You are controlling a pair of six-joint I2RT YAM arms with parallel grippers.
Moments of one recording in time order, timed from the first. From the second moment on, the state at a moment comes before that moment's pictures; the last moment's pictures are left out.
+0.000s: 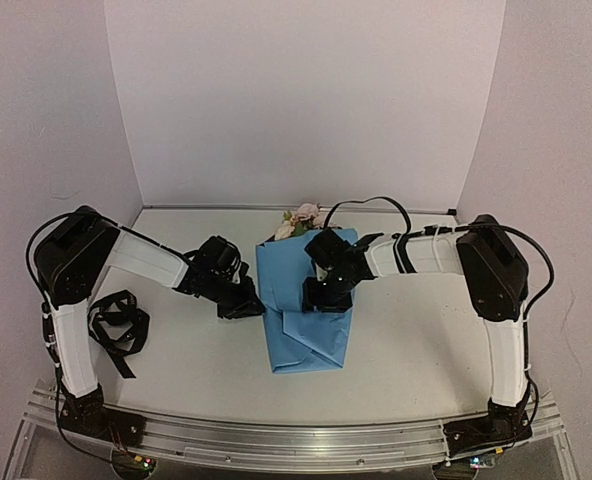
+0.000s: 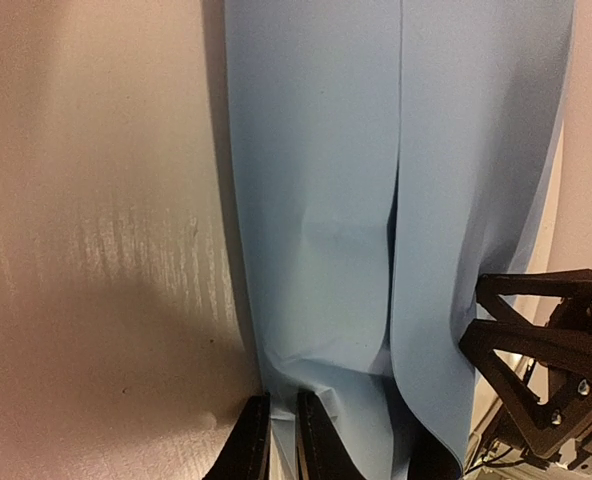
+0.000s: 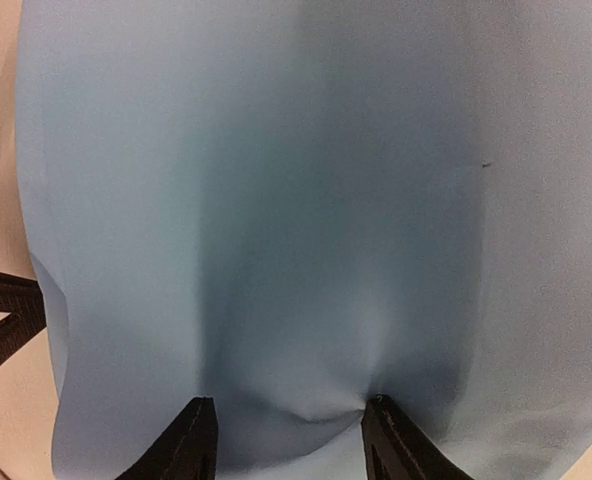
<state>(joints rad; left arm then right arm) -0.66 1.95 1.04 -0.02 0.40 -0.86 0.81 2.13 1.51 -0.52 -0.04 0.67</state>
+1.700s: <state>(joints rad) -0.74 1.99 1.05 0.02 0.55 -0.91 0.98 2.10 1.47 -0.56 0.07 0.69</state>
